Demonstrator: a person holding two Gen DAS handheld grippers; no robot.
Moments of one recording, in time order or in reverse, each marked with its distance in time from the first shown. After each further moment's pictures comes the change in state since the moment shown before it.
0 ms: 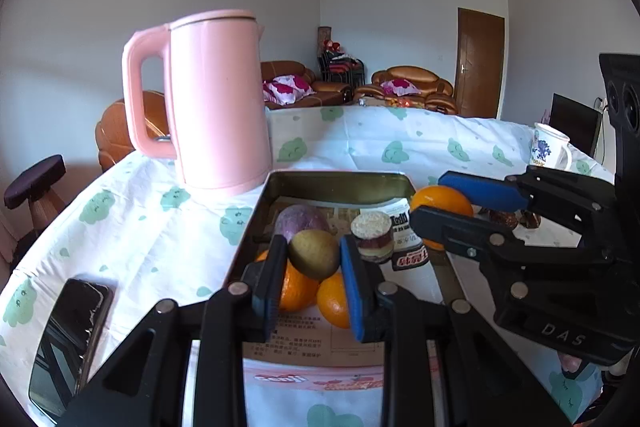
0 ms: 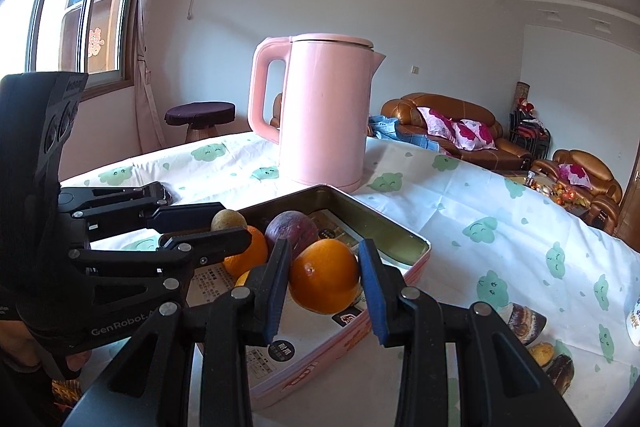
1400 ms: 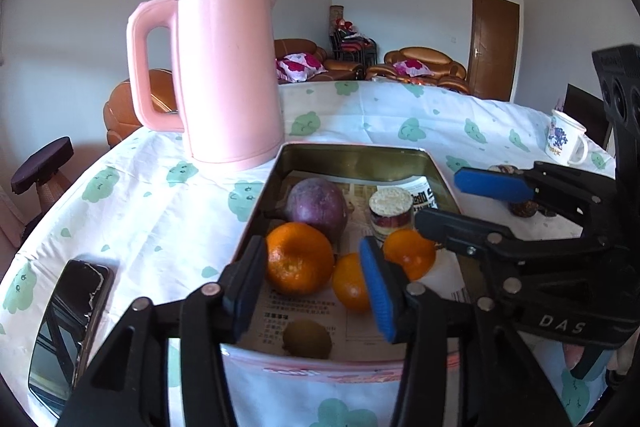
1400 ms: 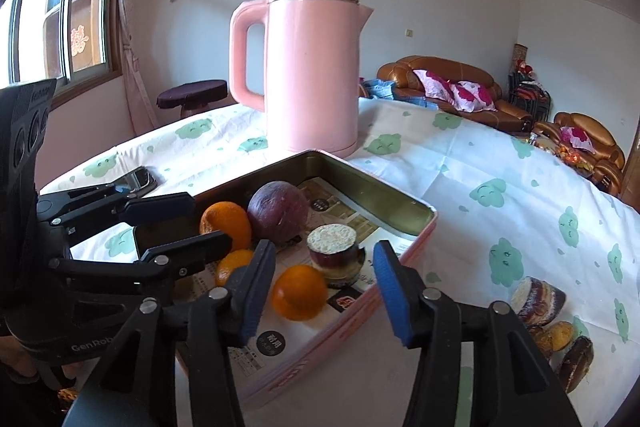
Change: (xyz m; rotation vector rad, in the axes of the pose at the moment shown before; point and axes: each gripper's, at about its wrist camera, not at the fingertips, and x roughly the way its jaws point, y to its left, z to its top) left arm 0.012 0.003 -0.003 -0.013 0.069 0.050; right arm 0.021 -0.014 -0.006 0.070 0.111 -0.004
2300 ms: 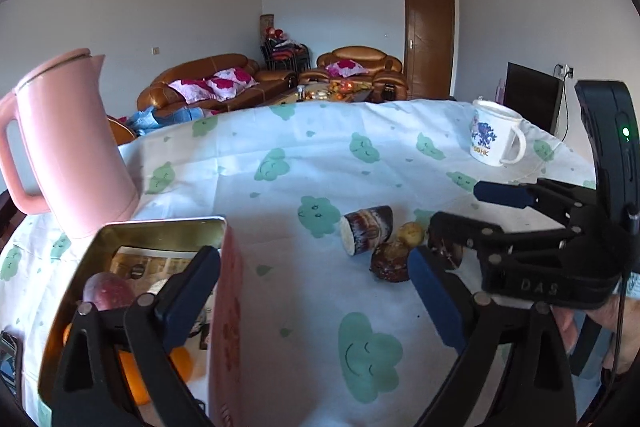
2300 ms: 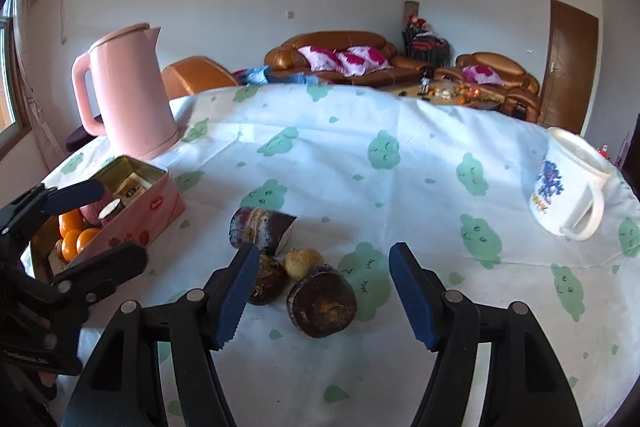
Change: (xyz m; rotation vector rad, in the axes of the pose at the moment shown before) left arm 0.037 -0.153 0.049 0.141 -0.012 -0.193; right arm -0.069 -0.169 -0.052 0.261 0.079 -0.276
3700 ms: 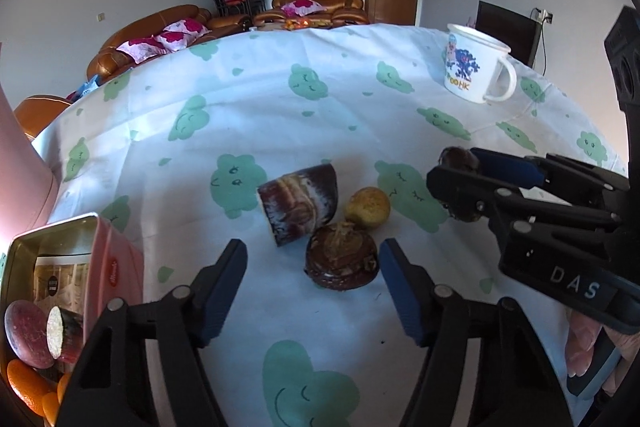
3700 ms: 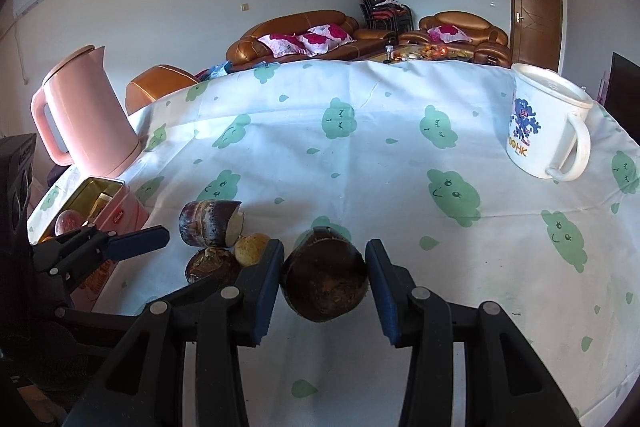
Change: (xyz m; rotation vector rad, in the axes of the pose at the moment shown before) left arm 0.073 -0.047 0.001 0.103 0.242 -0.124; right arm 0.013 -0.033 -0.008 0.182 0.063 -0.054
